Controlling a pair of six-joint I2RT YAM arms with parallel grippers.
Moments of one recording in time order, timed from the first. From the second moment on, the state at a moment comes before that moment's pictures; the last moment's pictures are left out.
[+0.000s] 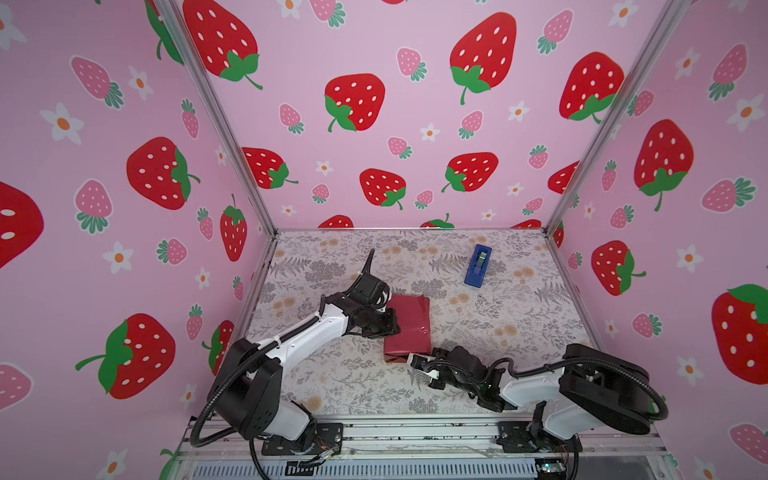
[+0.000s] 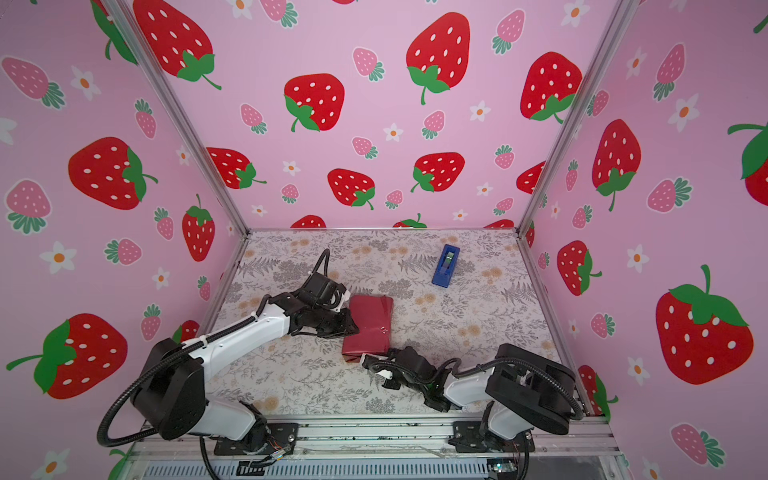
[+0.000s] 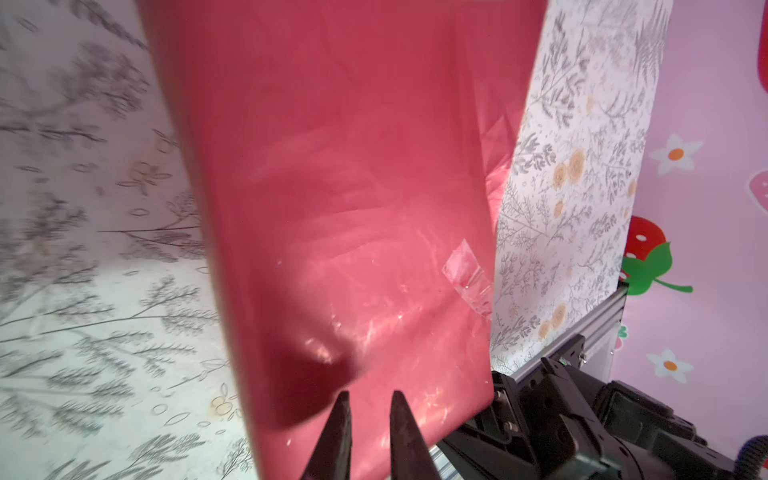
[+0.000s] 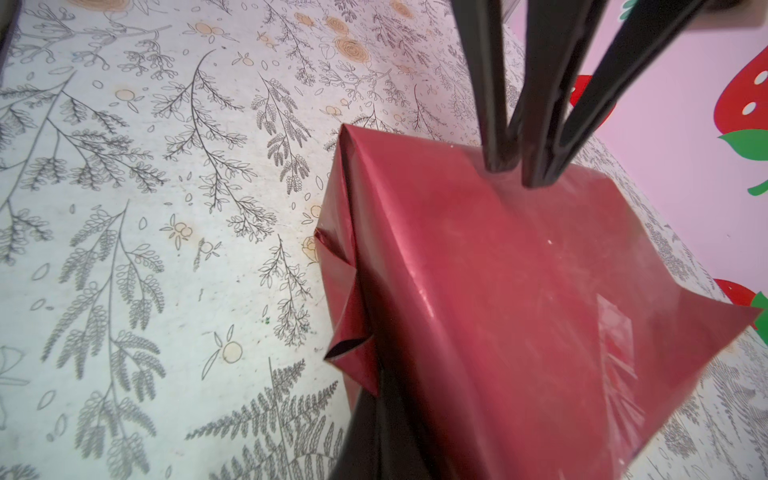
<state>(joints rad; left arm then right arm) -0.56 1.43 1.00 -0.63 0.36 -0.55 1.19 1.48 0.31 0.72 0.09 -0.43</state>
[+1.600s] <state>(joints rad) -0.85 1.20 0.40 0.20 0.15 0.44 1.04 1.39 0.31 0.55 -0.17 -0.40</state>
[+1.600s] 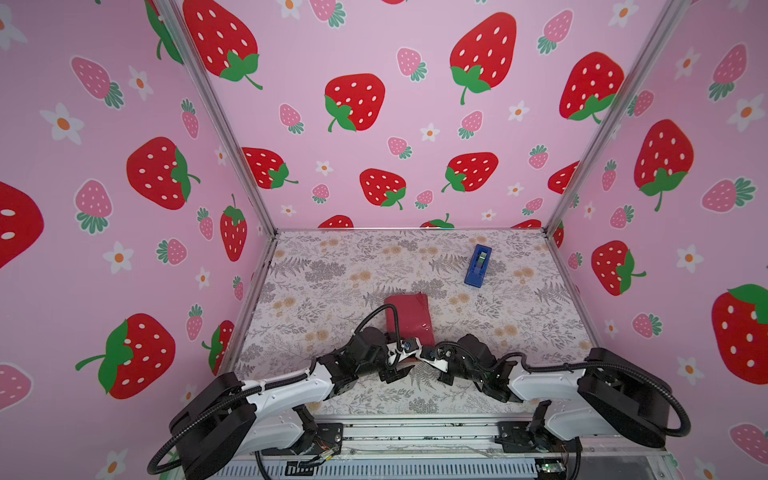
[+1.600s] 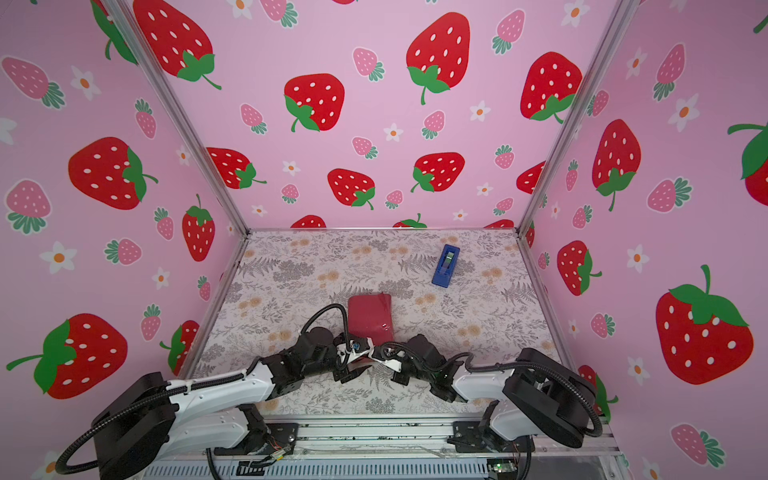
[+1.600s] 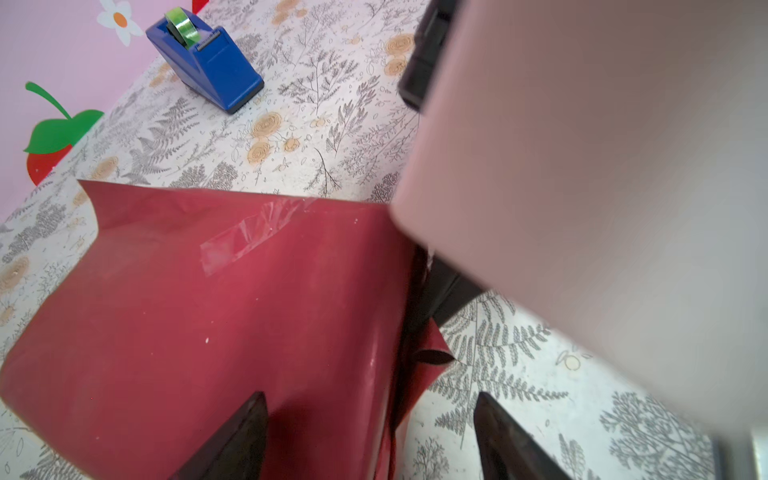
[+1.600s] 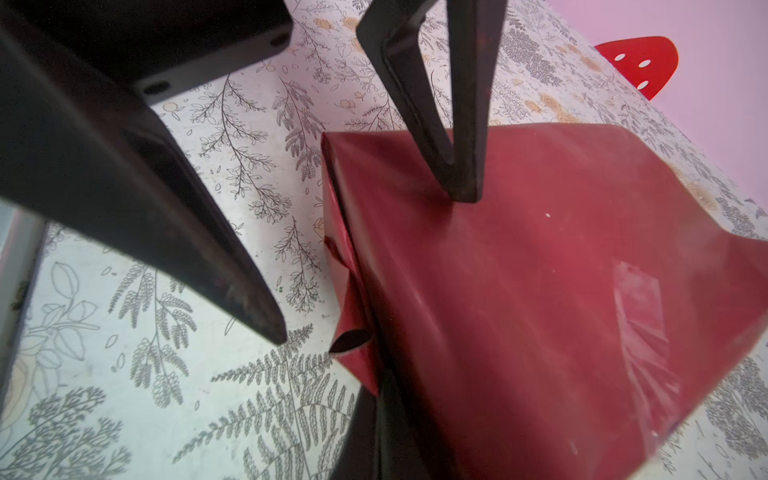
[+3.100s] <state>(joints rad) -0.87 1.24 0.32 0.39 0.08 0.52 0.96 1.44 0.31 0.59 -0.30 -0.29</state>
